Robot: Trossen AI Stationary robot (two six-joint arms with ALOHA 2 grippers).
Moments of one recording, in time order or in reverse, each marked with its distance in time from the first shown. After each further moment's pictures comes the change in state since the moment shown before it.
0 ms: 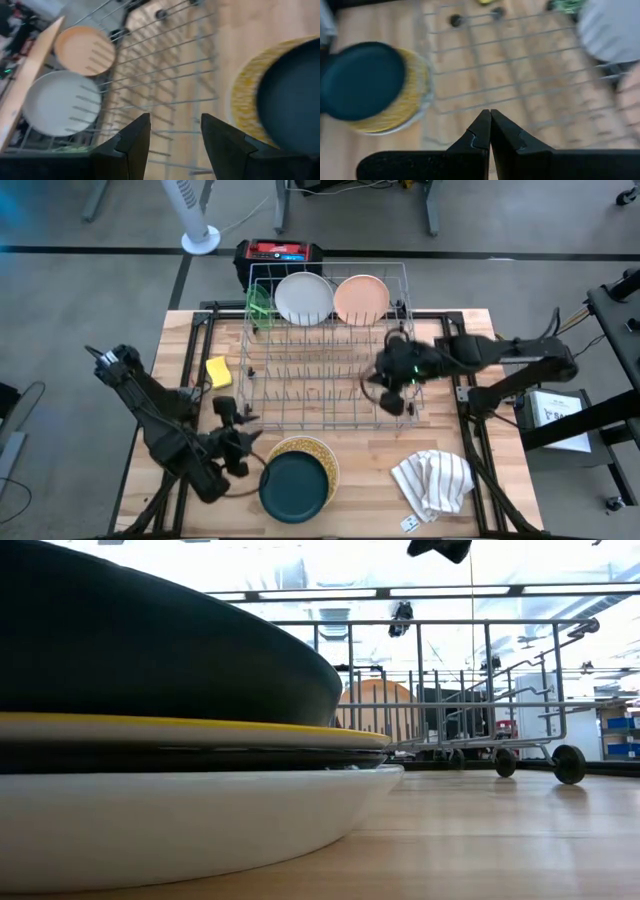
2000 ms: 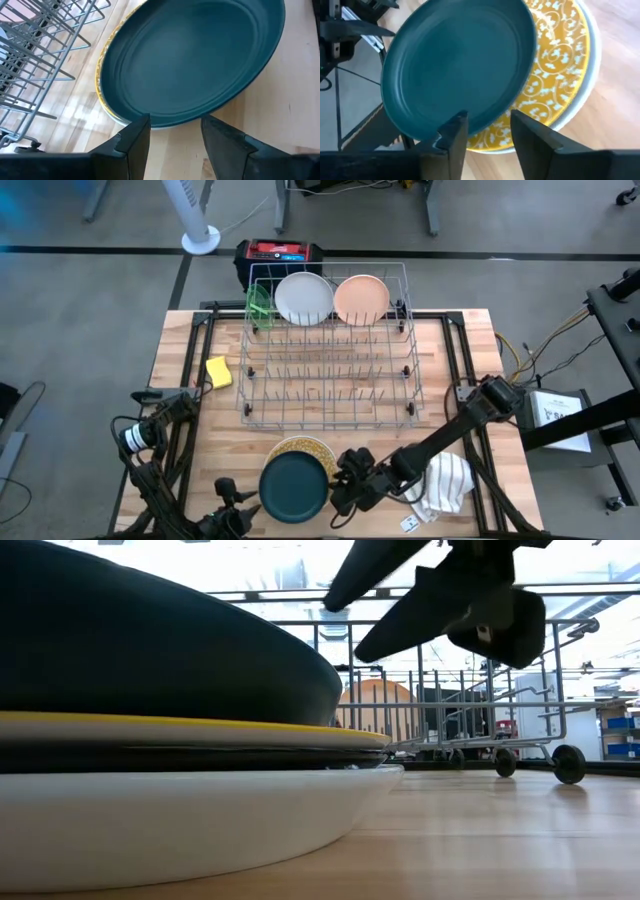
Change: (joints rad) left arm -0.321 0.657 0.173 0.058 0.073 -0.712; right arm 0.501 0.637 -0.069 0.648 0.260 0.936
